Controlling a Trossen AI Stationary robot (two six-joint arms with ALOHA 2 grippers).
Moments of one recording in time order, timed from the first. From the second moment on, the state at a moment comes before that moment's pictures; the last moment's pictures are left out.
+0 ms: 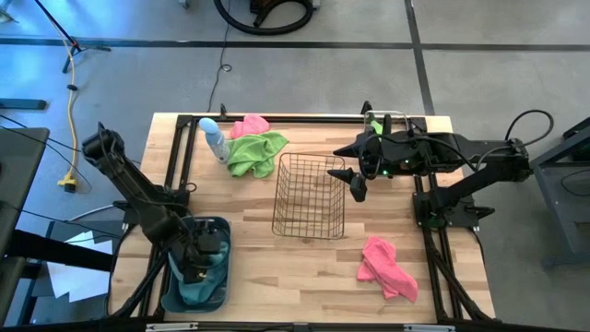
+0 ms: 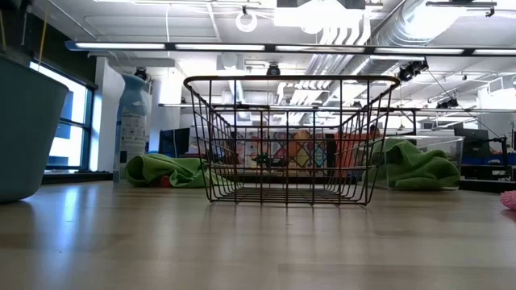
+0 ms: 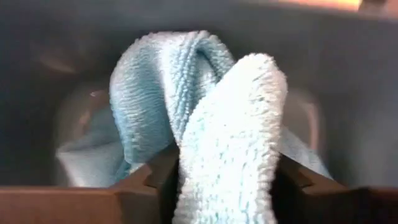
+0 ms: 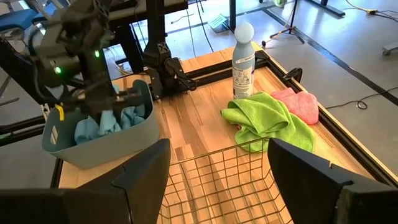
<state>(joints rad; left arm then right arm) -0.86 1.21 0.75 -0.74 -0.15 -0.91 0.14 1.27 1.52 -0.71 0.32 0.31</state>
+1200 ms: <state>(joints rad) -0.99 1.31 0.73 -0.72 -0.08 -0.93 0.14 1.27 1.52 -0.72 0.32 0.29</state>
